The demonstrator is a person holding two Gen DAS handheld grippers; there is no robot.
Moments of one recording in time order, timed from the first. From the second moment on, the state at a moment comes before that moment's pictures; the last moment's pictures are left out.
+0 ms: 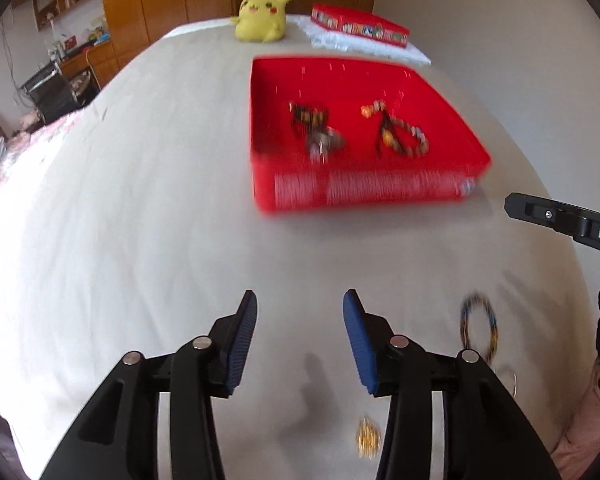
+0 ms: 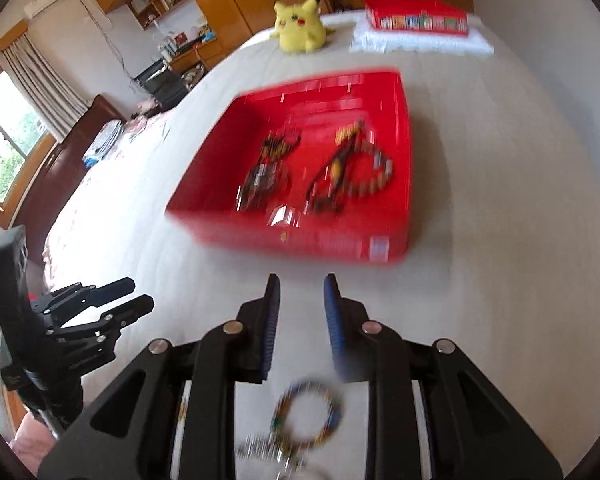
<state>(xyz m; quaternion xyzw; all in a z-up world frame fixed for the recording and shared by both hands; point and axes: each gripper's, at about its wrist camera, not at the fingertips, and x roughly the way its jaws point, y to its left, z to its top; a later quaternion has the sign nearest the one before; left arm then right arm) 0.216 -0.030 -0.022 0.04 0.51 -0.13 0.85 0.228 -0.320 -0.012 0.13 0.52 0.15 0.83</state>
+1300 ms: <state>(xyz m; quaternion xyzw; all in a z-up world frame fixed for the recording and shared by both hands) 0.139 -0.056 -0.076 0.04 0.58 -0.17 0.80 0.128 -0.303 -0.047 0.18 0.57 0.18 0.78</state>
